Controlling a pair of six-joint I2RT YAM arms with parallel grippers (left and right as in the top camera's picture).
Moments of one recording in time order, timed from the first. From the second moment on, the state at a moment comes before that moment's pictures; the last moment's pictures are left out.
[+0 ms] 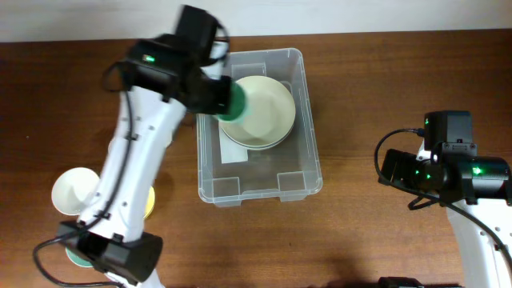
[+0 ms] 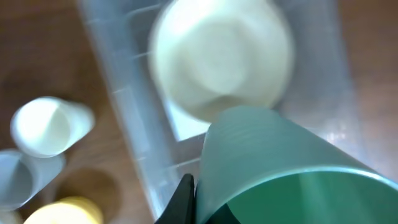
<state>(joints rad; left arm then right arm) -0.39 1.87 2.18 -1.47 0.03 -0.18 -0.08 1.17 1.19 -1.25 0.11 0.27</state>
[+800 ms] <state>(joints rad) -0.71 2.19 2.18 -1.45 0.04 -0.49 -0.08 1.17 1.19 -1.26 0.11 0.27</state>
